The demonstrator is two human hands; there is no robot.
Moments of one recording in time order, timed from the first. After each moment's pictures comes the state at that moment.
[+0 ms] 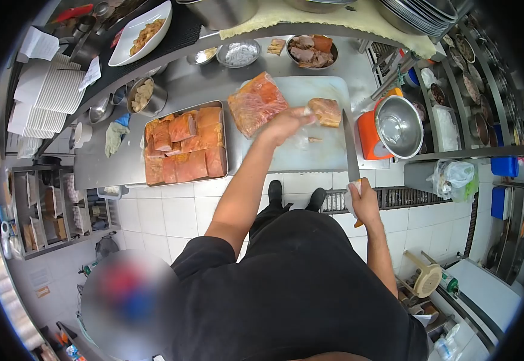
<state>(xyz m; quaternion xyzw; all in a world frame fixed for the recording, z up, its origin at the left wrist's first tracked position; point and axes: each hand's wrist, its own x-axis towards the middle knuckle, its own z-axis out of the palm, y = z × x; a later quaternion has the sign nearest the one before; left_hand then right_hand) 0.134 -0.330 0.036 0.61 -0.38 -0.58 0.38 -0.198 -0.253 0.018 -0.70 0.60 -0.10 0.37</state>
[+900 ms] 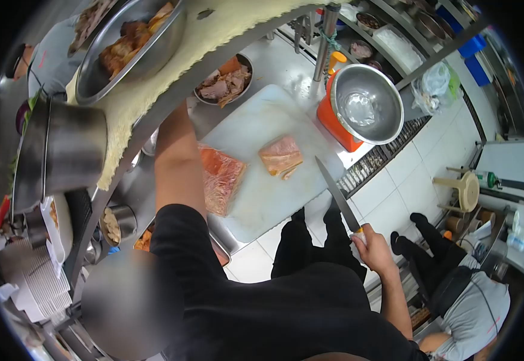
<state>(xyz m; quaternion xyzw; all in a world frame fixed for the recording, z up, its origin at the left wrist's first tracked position) 0.298 -0.679 -0.024 0.78 -0.61 -0.14 0.07 -0.176 -0.150 0.027 -0.55 0.71 -0.07 0.42</state>
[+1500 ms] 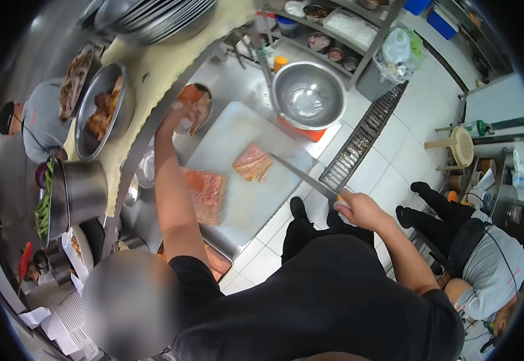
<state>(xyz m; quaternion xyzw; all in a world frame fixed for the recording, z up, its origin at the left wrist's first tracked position) 0.236 -0.640 0.017 0.64 -0.64 -0.38 0.19 -0.210 -0.184 0.032 -0.65 0.64 -0.07 0.40</state>
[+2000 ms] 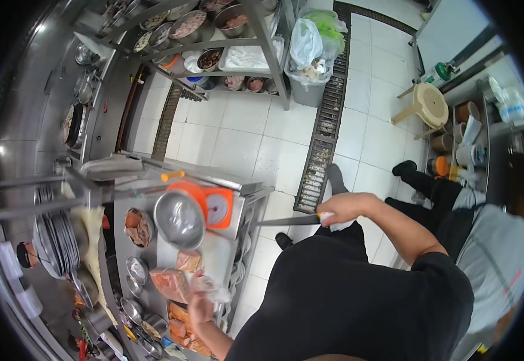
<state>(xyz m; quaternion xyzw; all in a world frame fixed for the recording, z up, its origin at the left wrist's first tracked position) -0.002 -0.278 0.084 0.50 -0.34 -0.74 0.30 -0.540 -0.202 -0.017 -0.66 0.51 -0.06 0.55</state>
